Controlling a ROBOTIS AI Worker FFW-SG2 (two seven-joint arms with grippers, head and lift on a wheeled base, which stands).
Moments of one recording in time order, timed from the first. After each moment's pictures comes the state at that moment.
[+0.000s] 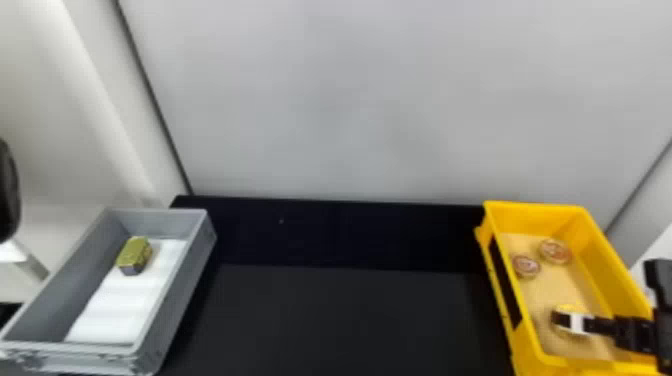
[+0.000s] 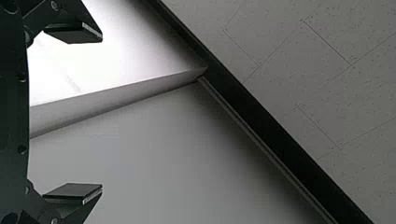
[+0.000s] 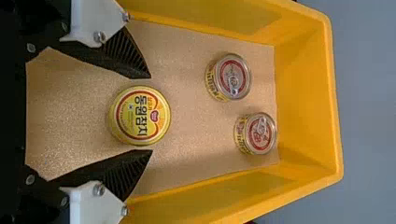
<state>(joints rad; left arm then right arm) -0.37 0.43 0.05 -2.31 -0.35 0.24 0.22 -0.22 -0.38 -0.24 -1.13 -0.06 0.80 0.37</state>
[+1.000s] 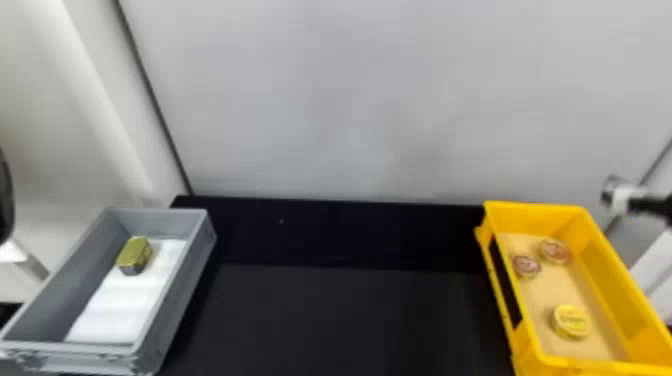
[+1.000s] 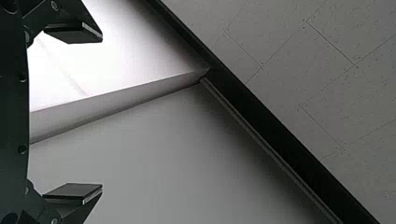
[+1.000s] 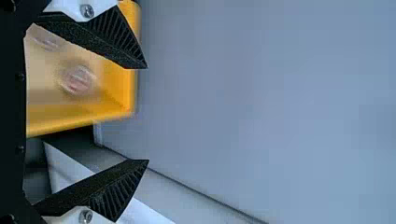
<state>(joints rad) -0.35 0.43 0.07 -2.31 -0.35 0.24 0.22 -0.16 -0.38 -0.27 -1.89 -0.05 0.91 0.04</state>
